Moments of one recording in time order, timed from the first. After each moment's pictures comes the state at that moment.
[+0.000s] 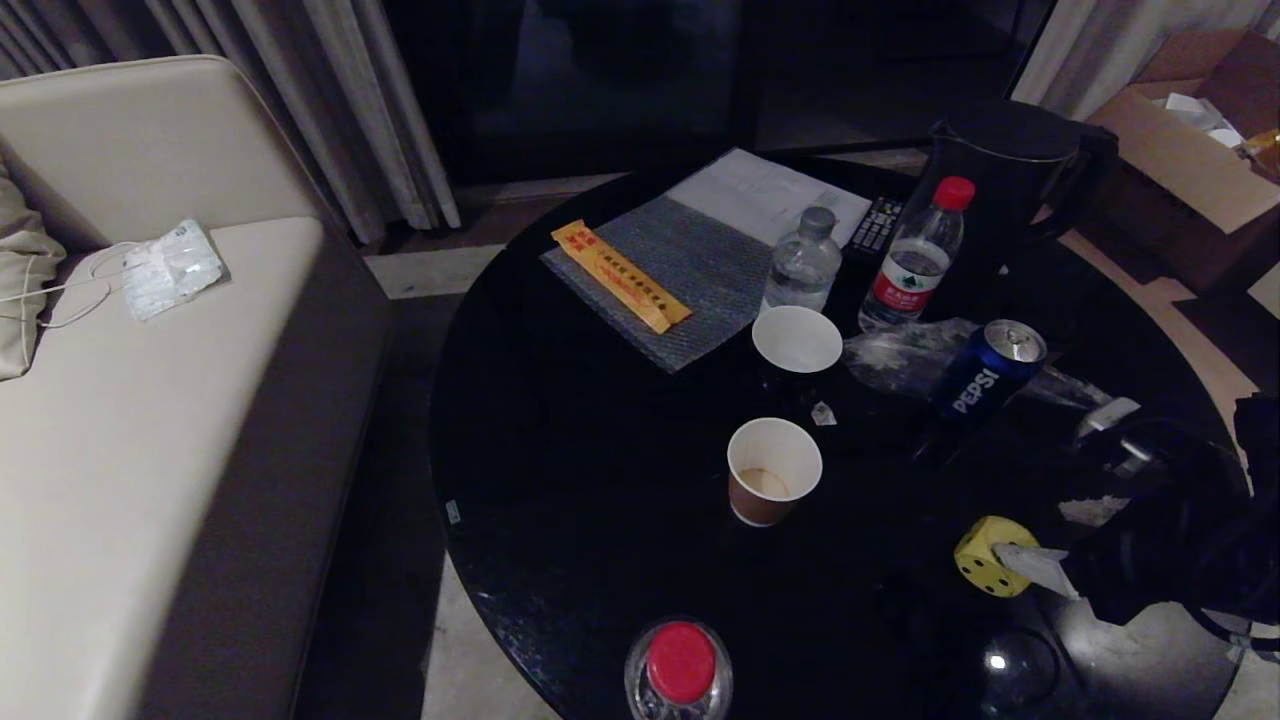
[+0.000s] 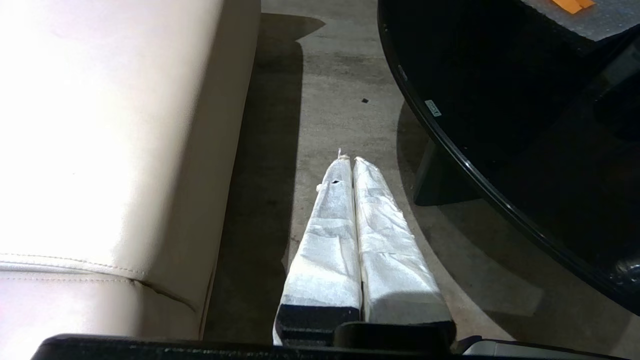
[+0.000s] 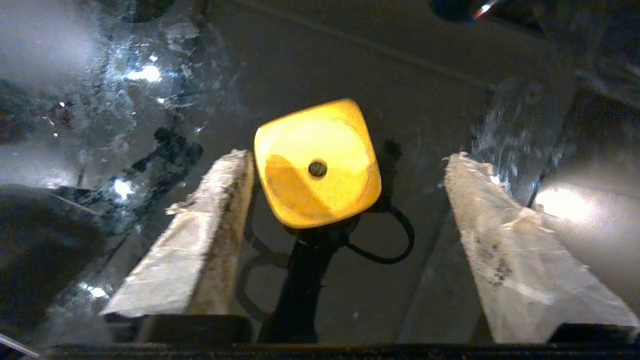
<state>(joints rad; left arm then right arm) 0.00 0.00 0.00 0.00 0.06 -0.10 0.08 1.41 -0.51 -0.26 0.15 -0.34</state>
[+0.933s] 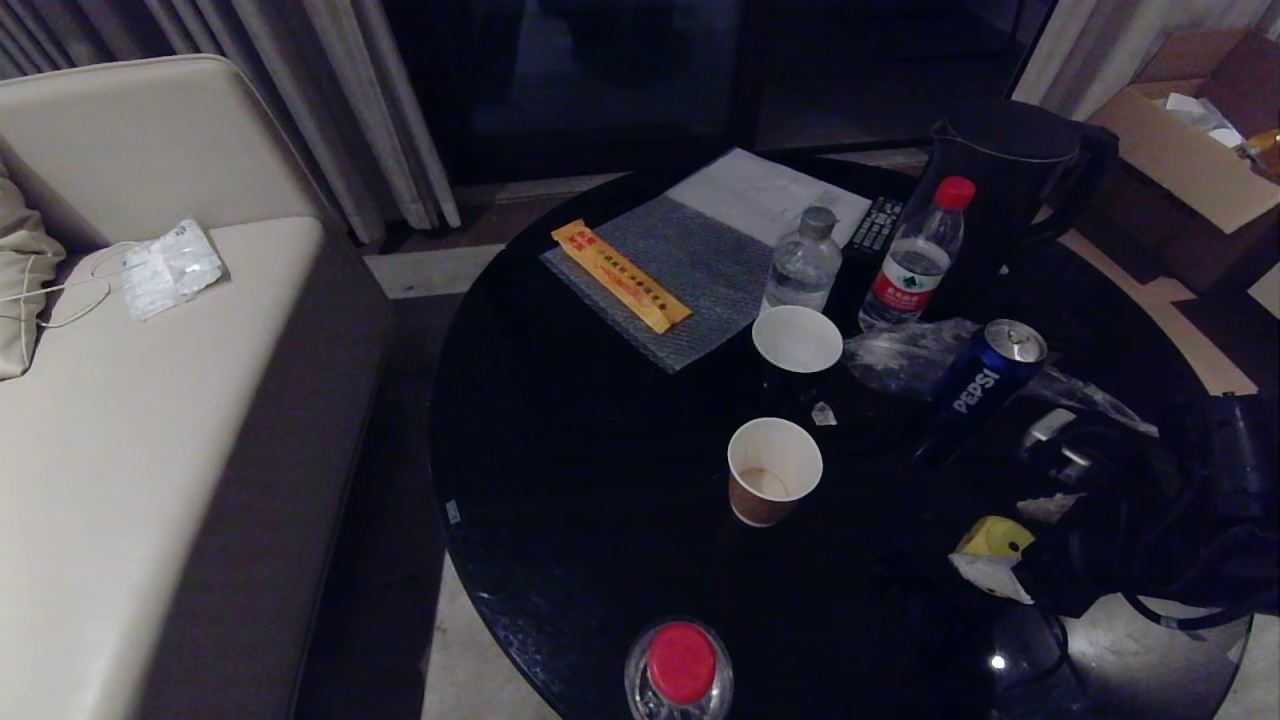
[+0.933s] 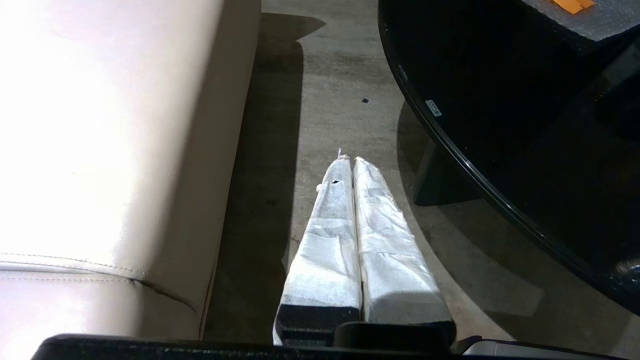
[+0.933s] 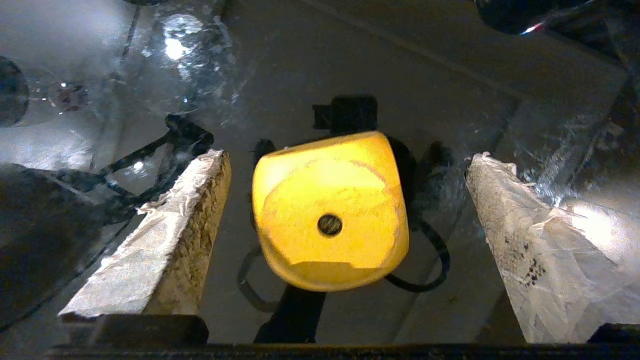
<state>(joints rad) 0.00 0.00 0.00 0.00 0.06 -0.10 0.07 1.57 -0.52 -0.35 0.24 -0.41</state>
